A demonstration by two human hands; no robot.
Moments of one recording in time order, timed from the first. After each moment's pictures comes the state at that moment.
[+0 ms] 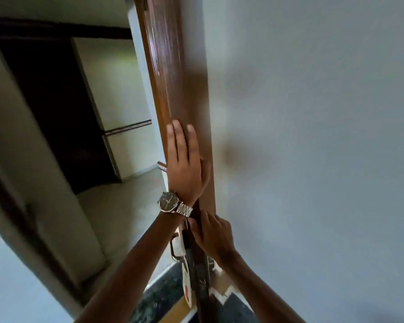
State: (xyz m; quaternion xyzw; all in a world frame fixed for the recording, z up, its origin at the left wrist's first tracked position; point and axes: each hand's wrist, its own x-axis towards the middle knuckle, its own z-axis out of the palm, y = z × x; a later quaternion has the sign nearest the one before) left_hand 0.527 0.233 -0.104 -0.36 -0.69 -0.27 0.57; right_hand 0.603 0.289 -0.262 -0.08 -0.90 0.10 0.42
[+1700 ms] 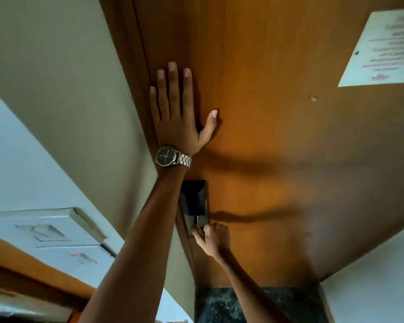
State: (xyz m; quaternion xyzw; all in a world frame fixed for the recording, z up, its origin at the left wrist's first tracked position) left_hand -0.072 -0.212 -0.156 0.02 -0.75 -0.01 0.66; right_hand 0.032 -0.092 -0.417 0.20 -0.96 0.22 0.01
